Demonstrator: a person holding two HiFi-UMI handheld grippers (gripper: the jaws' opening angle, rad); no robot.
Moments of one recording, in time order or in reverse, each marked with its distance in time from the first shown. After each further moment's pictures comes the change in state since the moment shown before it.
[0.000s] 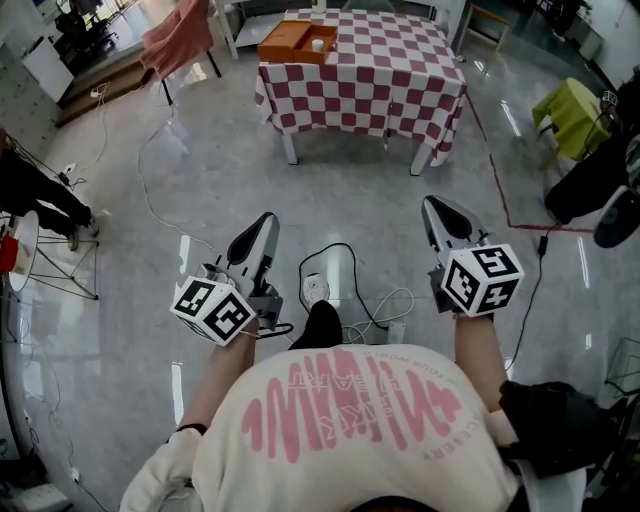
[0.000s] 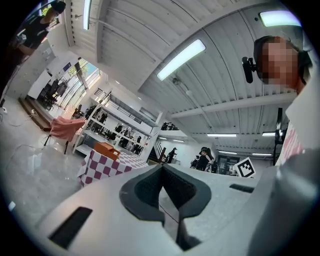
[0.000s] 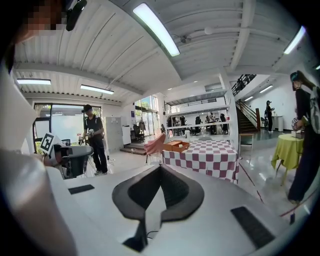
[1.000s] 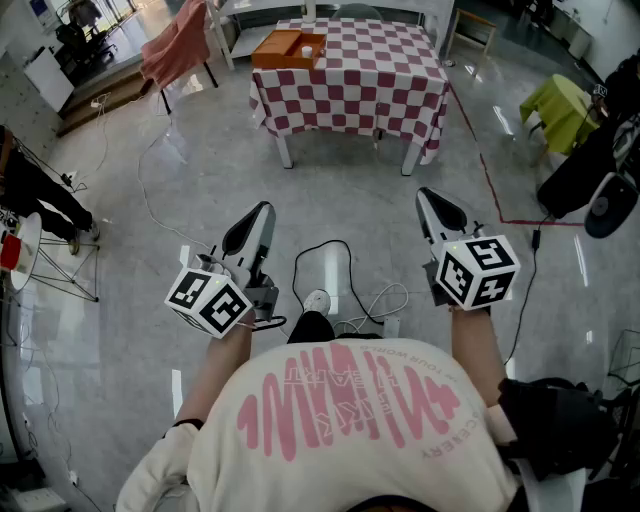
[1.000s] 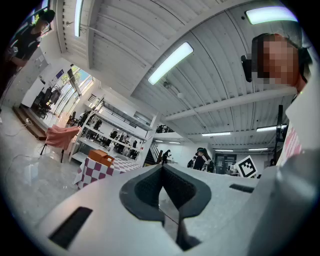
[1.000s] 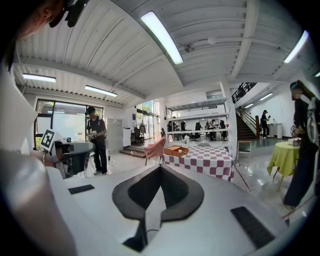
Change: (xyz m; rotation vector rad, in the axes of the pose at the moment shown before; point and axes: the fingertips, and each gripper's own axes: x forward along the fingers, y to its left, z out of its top) left arm -0.031 -0.069 0.014 0.068 -0.032 -0.032; right arm -0.073 0.018 0.014 -0.046 -0.040 -0.009
